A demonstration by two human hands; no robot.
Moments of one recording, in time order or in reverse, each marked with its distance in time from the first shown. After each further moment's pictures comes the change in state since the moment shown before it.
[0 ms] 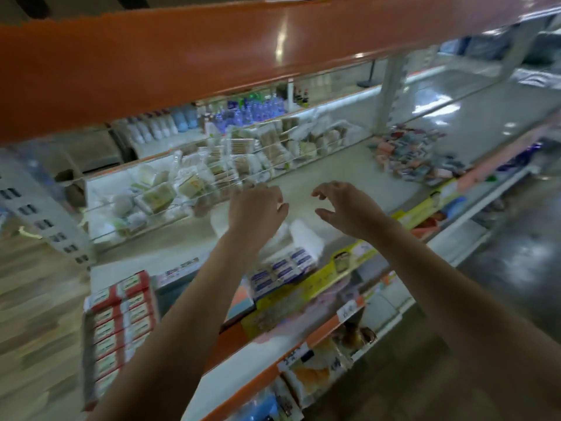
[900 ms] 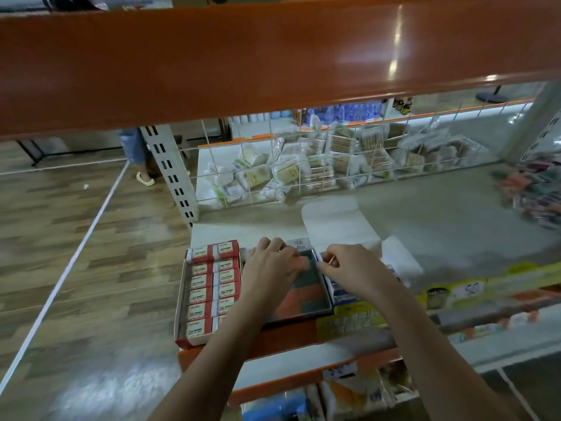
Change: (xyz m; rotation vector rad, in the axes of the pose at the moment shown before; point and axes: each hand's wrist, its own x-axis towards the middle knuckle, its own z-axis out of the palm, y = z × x) left_hand -0.125 -0.092 0.040 -0.053 -0.007 -0.277; right_hand -0.010 -0.130 0.071 0.141 -0.443 -0.053
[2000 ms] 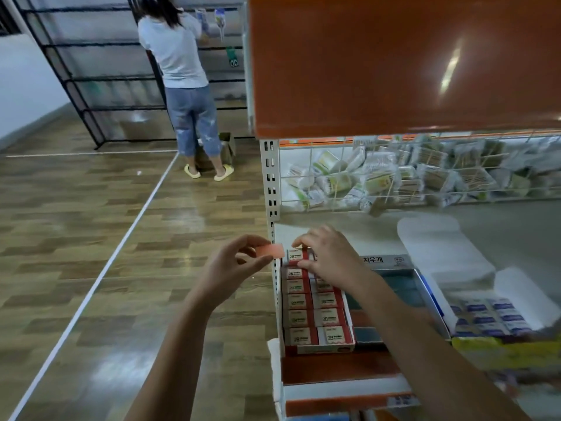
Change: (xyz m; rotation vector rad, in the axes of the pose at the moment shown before) left_hand -0.066 -0.193 -0.076 -0.802 0.107 -0.209; right_hand 0.093 -0.146 0.086 -0.171 0.116 -0.471
